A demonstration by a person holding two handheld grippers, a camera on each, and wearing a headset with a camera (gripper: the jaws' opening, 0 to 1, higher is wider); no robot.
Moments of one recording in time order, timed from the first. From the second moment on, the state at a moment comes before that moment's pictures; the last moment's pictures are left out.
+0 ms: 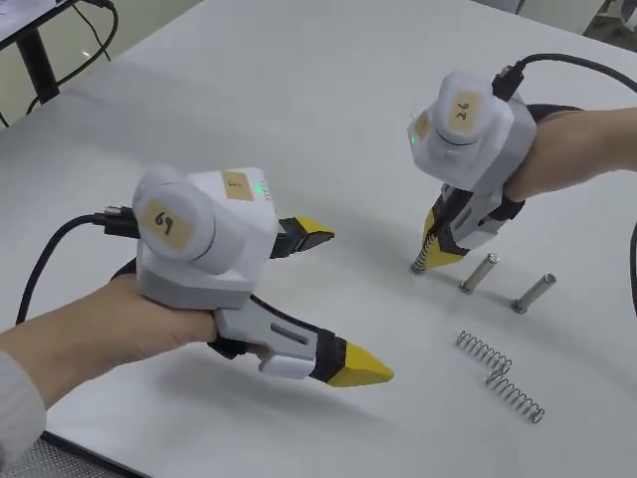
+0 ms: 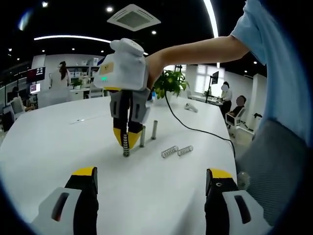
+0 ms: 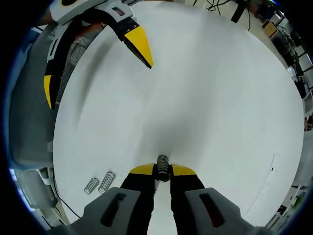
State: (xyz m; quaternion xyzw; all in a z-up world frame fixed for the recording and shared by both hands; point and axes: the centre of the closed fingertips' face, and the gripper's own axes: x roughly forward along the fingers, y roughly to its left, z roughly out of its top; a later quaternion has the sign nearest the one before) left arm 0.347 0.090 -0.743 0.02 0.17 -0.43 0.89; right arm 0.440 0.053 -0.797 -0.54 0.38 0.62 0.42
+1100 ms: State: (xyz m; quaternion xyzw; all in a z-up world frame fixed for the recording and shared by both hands) left arm 0.346 0.088 -0.742 0.02 0.17 -0.43 0.89; right arm 0.440 0.057 -0.795 -0.53 0.37 0.62 0.45
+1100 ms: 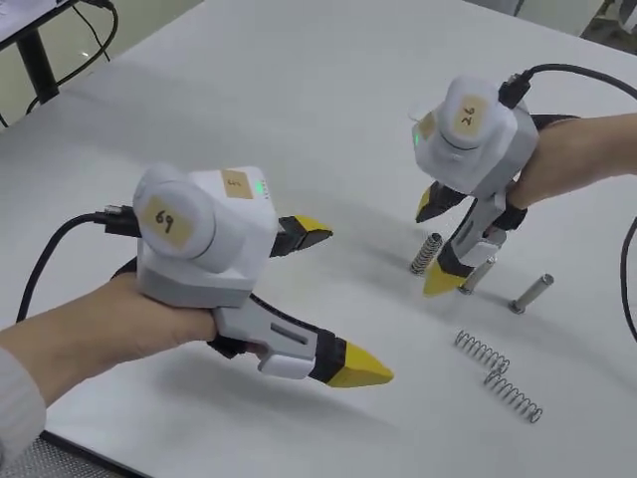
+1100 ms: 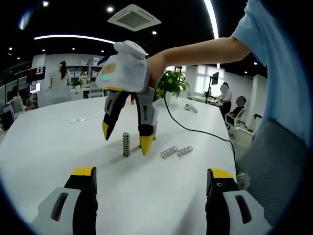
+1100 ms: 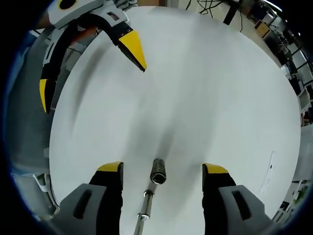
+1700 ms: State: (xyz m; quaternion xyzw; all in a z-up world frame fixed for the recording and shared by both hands) left arm 0.344 0.086 -0.745 0.02 0.17 -0.44 0.88; right arm 0.438 0.061 -0.776 -0.48 0.32 0.63 0.52
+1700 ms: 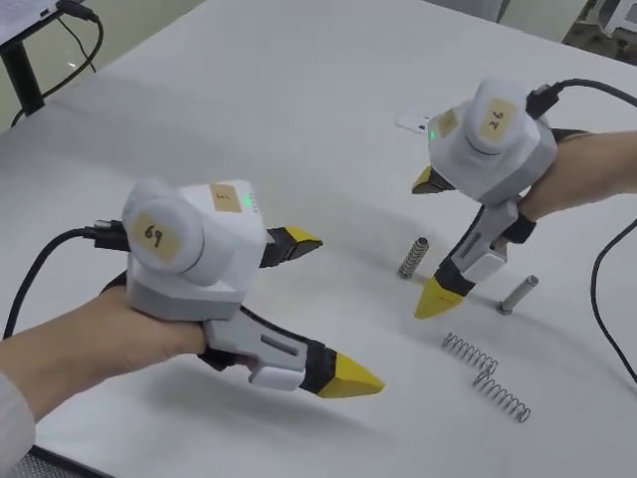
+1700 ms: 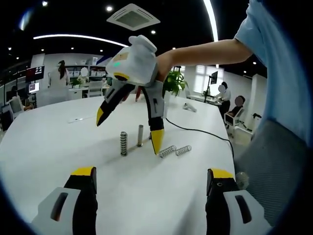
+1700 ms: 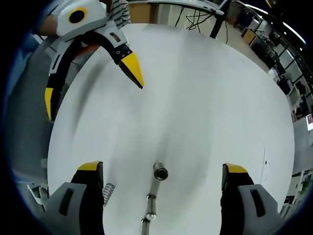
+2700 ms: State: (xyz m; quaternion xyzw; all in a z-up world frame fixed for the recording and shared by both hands) left arm 0.341 0.088 -0.740 0.01 0.17 -0.44 0.88; right arm 0.408 -0.034 -0.701 -0.23 0.28 0.54 0.76
